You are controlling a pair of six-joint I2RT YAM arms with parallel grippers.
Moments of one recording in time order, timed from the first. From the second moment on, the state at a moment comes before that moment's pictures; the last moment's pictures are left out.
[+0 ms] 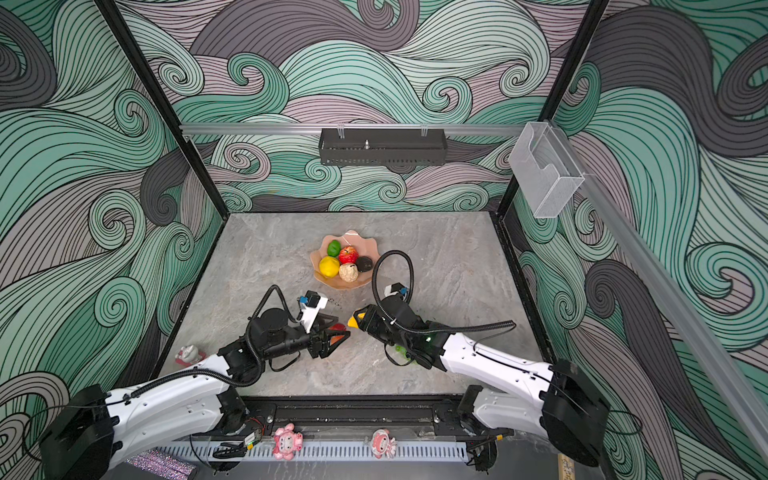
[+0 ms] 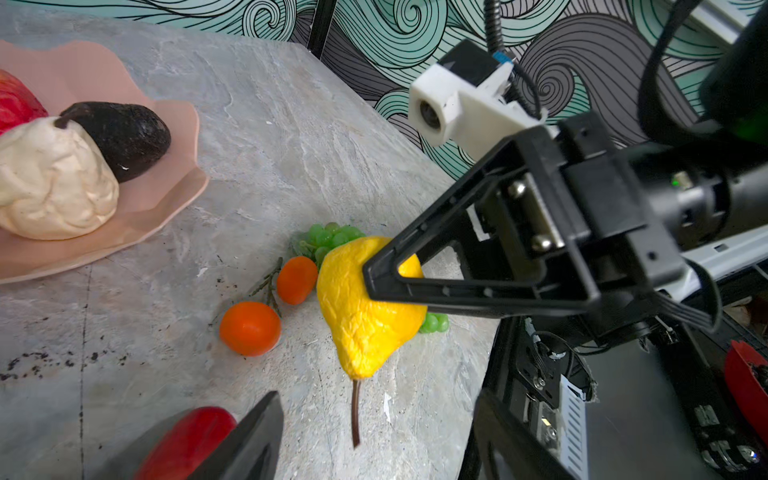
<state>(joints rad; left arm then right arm) -0.82 0.98 0.35 0.29 0.29 -0.36 0.95 1.14 0.64 -0.09 0.02 1.25</state>
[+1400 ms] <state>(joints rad) -0.88 1.10 0.43 0.35 0.19 -0.32 0.97 1.08 0.56 0.08 -0.08 1.36</state>
